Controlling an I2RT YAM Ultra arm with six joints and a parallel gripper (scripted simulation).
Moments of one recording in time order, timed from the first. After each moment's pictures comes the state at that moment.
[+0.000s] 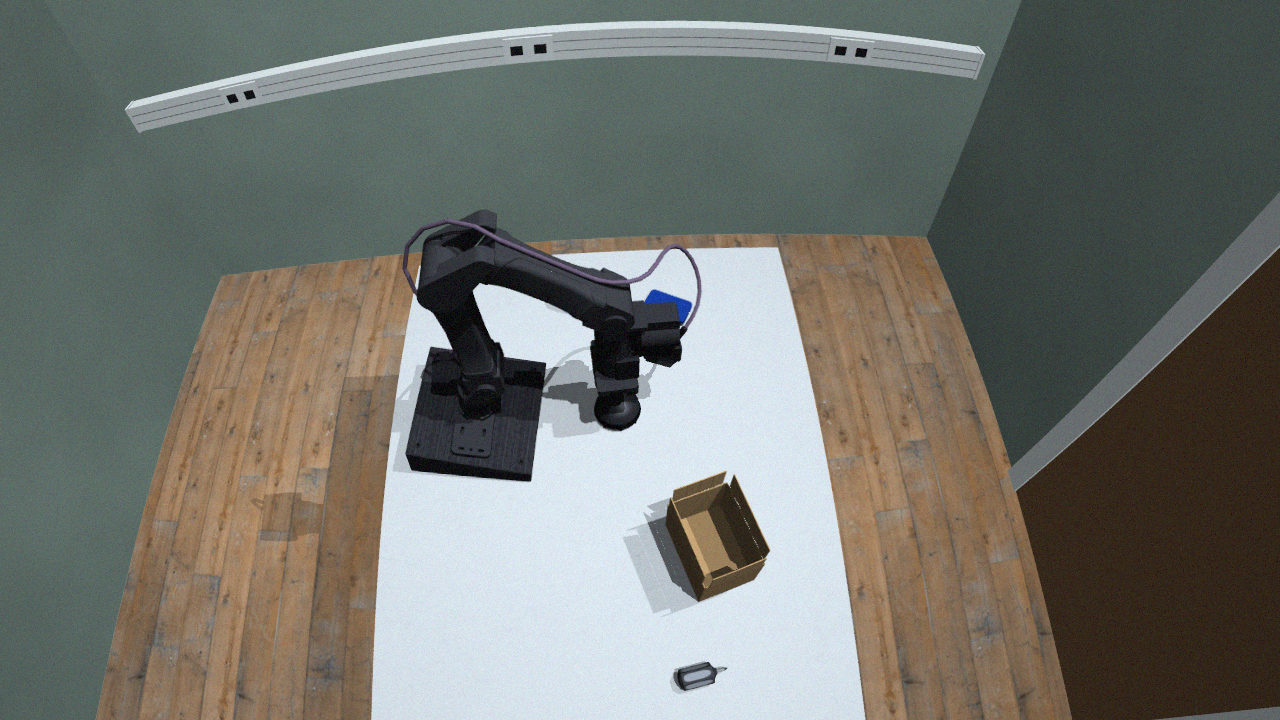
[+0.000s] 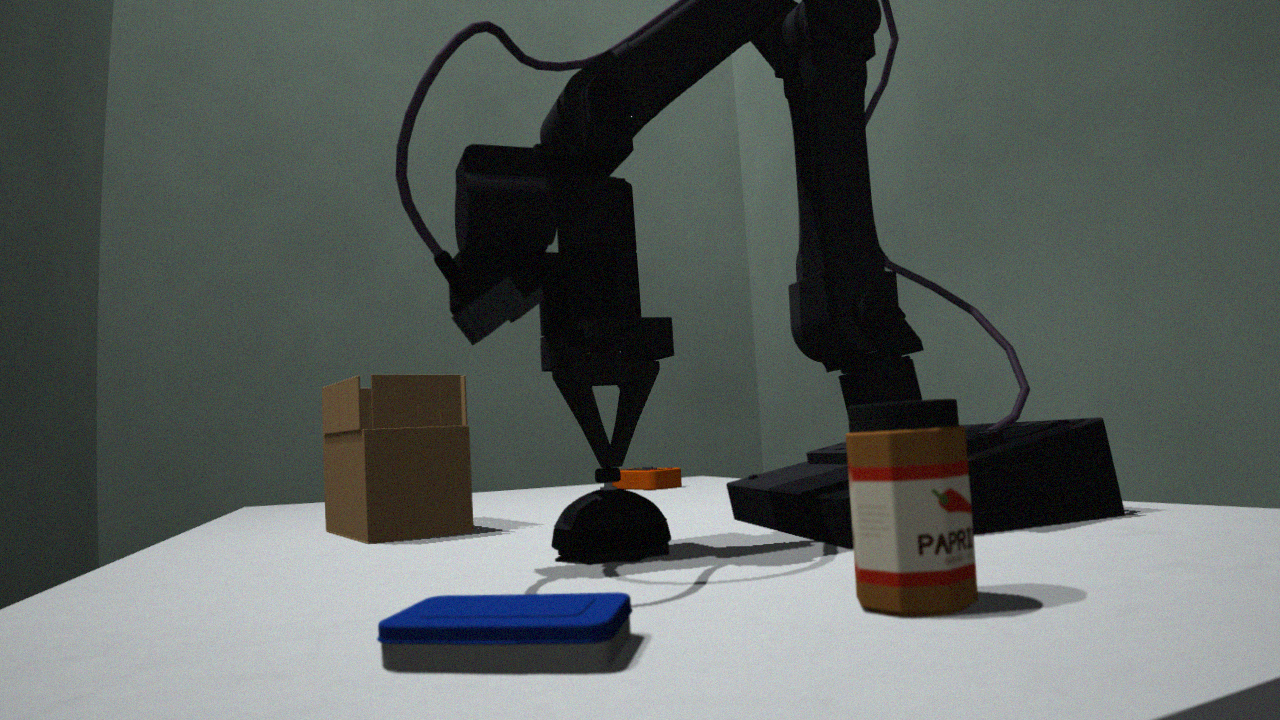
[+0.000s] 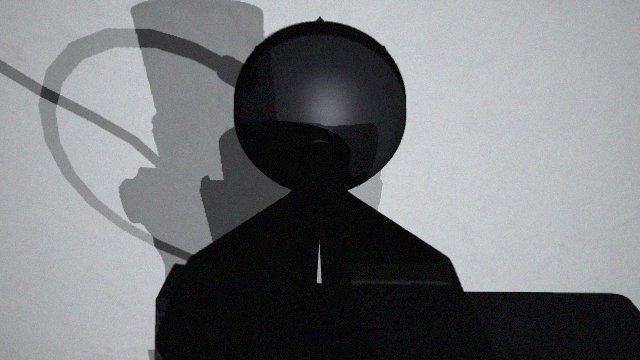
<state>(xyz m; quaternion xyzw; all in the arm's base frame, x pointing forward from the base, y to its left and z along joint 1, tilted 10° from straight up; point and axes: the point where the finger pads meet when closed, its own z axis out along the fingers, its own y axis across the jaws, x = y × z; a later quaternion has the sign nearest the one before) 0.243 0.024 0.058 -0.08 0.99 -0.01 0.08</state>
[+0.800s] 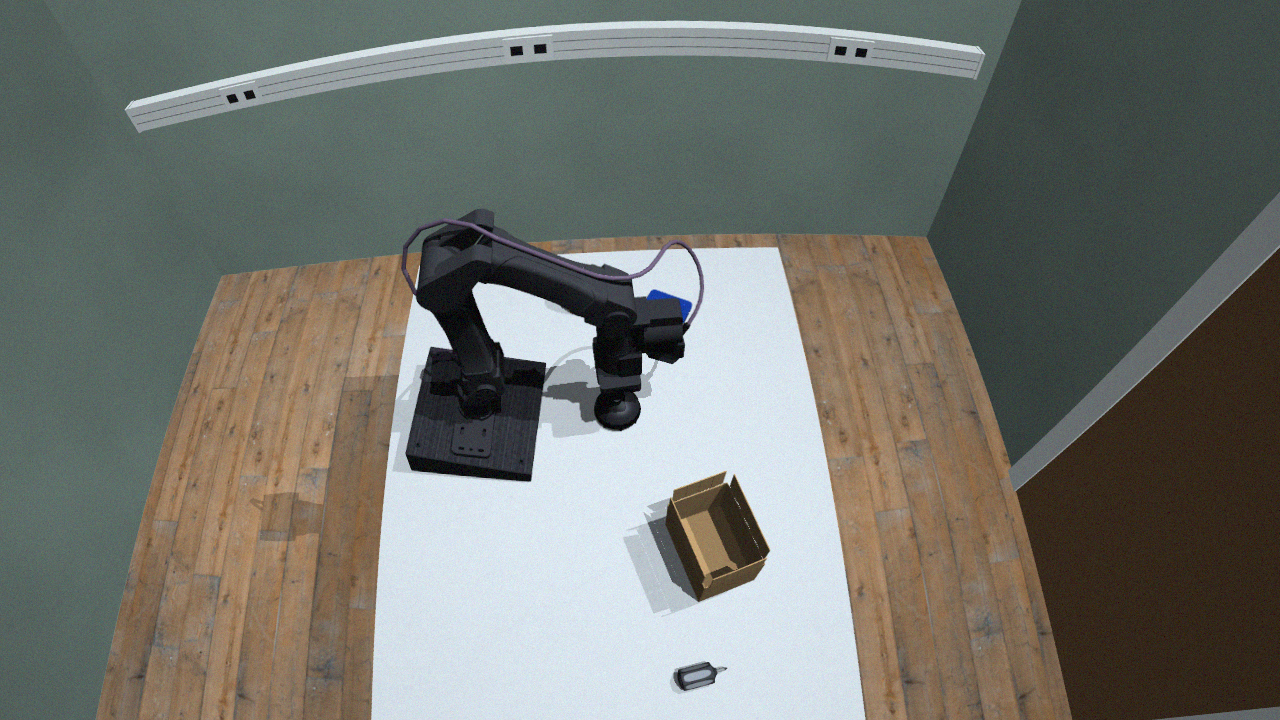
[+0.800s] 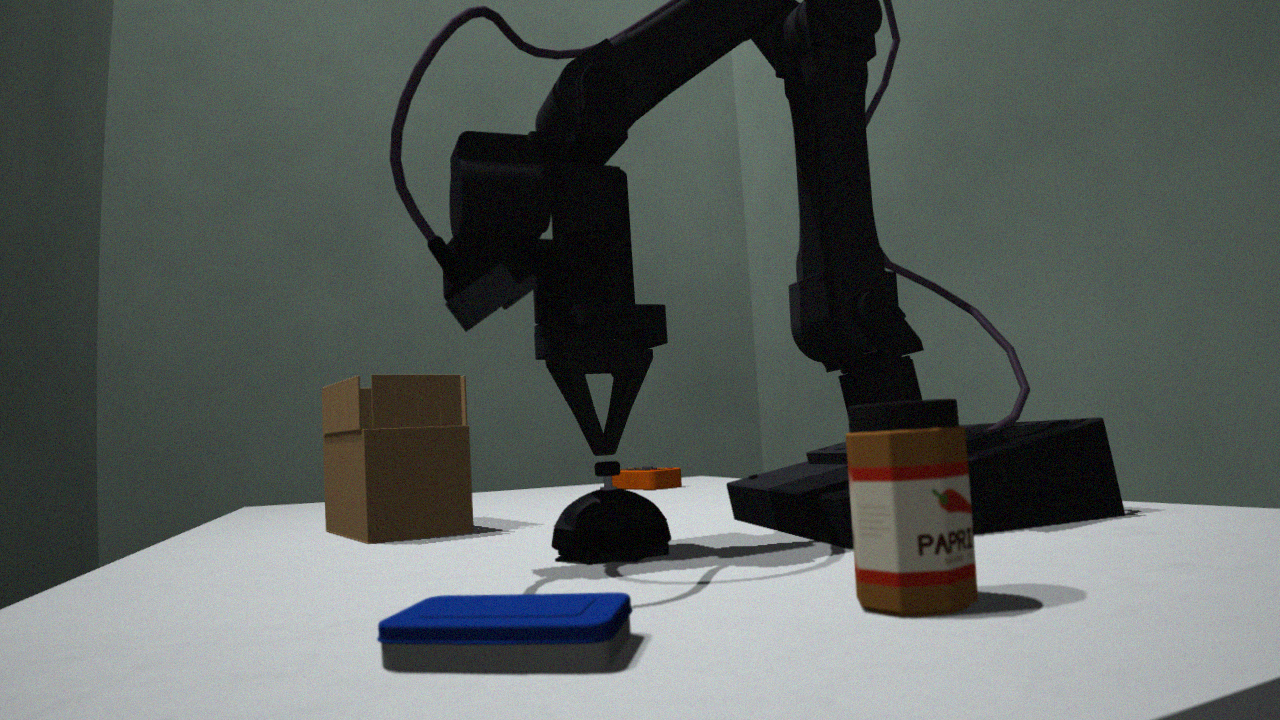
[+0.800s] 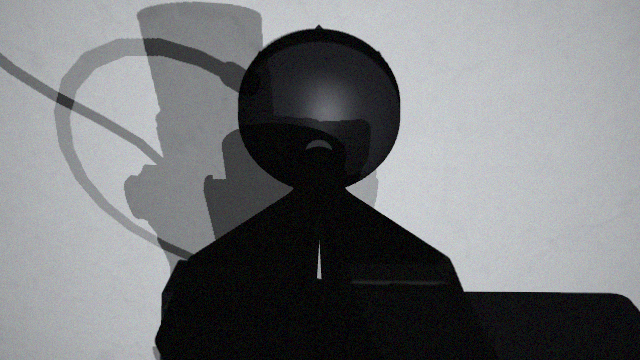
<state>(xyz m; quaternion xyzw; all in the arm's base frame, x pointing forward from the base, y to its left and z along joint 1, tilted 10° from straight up) 0.246 0.025 0.068 -0.08 0.99 -0.01 0.08</state>
